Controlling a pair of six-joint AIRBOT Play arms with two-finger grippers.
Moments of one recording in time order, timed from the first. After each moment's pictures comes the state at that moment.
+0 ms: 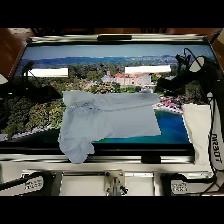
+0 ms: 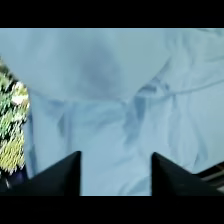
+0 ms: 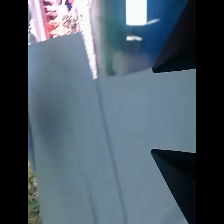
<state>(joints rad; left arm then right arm) 0.18 -1.33 1.27 0.97 -1.34 -1.30 -0.03 -1.53 1.53 -1.32 1.37 1.62</state>
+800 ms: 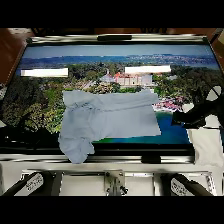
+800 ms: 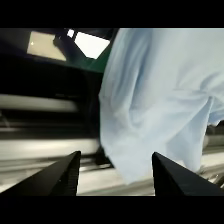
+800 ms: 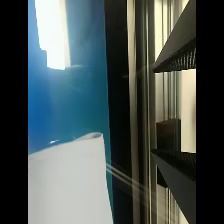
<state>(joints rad) 0.48 -1.06 0.58 1.03 -1.40 -1.30 -0.19 -1.18 1.04 -1.45 1.52 1.48</state>
